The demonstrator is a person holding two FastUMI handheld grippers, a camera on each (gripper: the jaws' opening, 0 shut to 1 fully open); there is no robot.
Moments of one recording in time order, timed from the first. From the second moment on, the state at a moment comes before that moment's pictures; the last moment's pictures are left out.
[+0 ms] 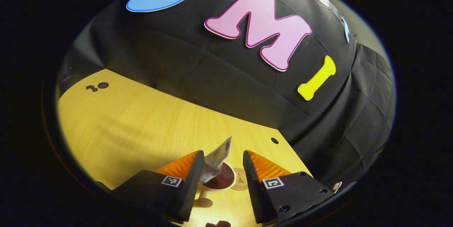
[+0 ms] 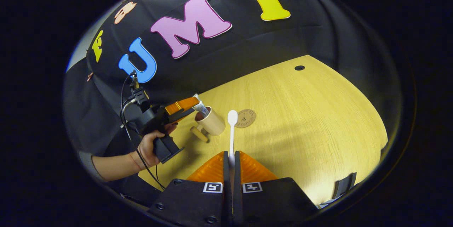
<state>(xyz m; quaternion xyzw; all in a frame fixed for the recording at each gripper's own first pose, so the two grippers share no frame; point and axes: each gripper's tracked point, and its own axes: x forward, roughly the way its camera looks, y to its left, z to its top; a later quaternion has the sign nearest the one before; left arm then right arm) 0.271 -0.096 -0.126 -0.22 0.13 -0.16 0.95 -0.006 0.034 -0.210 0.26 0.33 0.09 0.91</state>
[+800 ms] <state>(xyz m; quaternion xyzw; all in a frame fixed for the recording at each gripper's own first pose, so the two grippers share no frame) 0.163 -0.051 -0.134 -0.25 0.15 -0.10 0.95 0.207 0.128 -0.176 0.34 0.23 0.14 0.90</state>
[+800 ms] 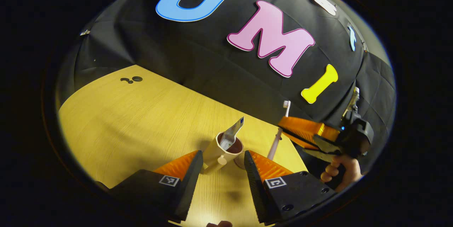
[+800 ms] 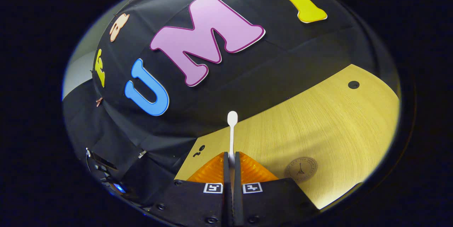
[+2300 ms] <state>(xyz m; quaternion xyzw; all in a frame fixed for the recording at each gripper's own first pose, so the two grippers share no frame) 0.144 -0.053 -0.127 -0.26 0.15 -0.07 0.95 0.200 0.156 -0.240 0.22 0.20 0.18 0.94</state>
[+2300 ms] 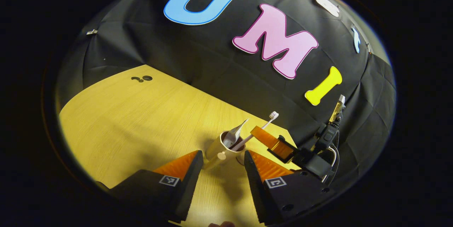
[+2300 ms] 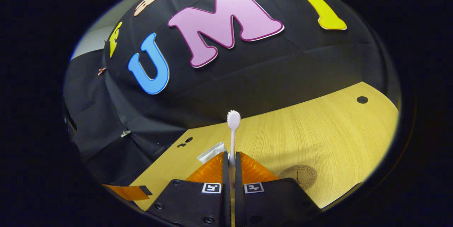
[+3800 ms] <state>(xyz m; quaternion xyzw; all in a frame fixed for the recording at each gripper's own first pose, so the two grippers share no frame) 0.213 -0.079 -0.214 0.01 0.34 -0.13 0.93 0.018 0.066 -0.297 0.21 0.39 0.16 0.88</state>
